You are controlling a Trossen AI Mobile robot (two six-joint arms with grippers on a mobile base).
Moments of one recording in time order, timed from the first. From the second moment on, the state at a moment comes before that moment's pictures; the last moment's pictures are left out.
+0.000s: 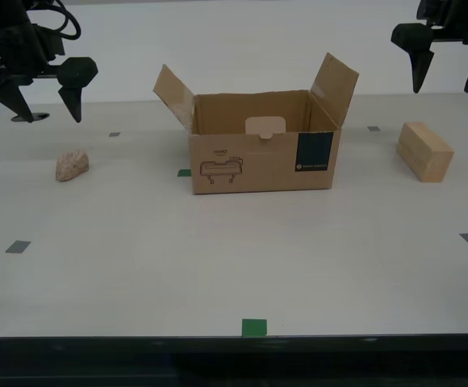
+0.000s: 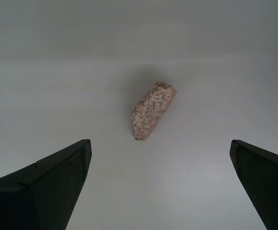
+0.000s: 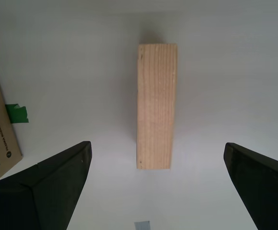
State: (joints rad) arm 0 0.00 2.08 1.73 -1.11 -0.01 0.07; arm 1 0.00 1.93 1.42 -0.82 -0.02 0.04
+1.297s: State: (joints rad) arm 0 0.00 2.33 1.74 -0.99 -0.01 0.06; arm 1 0.00 1.93 1.39 -0.80 -0.02 0.03
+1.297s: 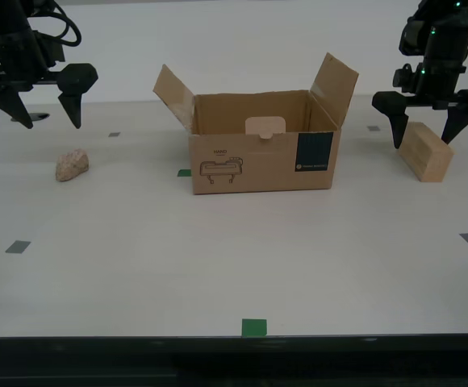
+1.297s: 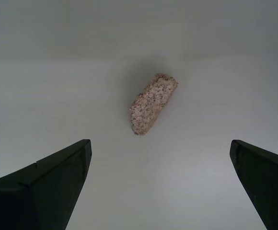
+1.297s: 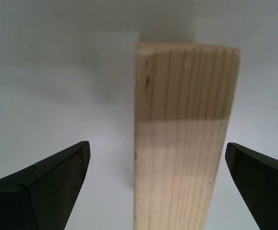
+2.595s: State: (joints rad) arm 0 0.01 2.33 1.62 -0.89 -0.01 0.07; arm 1 0.00 1.93 1.38 -0.54 -0.07 0.10
